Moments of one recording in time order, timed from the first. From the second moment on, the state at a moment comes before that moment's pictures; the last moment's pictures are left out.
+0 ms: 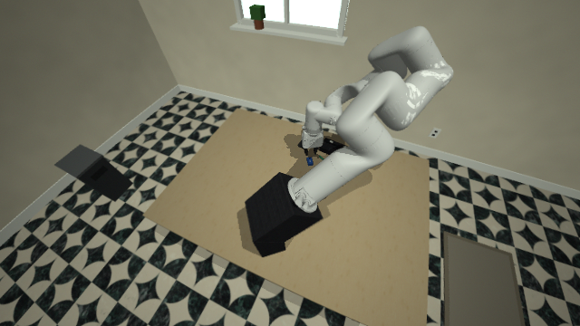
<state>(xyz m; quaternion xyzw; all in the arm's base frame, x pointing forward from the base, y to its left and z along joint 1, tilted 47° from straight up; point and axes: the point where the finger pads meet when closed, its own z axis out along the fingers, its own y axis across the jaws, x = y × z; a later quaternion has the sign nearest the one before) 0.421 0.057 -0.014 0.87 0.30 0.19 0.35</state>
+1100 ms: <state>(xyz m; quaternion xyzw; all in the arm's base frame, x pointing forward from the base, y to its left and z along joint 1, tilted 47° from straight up) 0.460 0.020 -0.063 0.87 0.30 0.19 0.35</state>
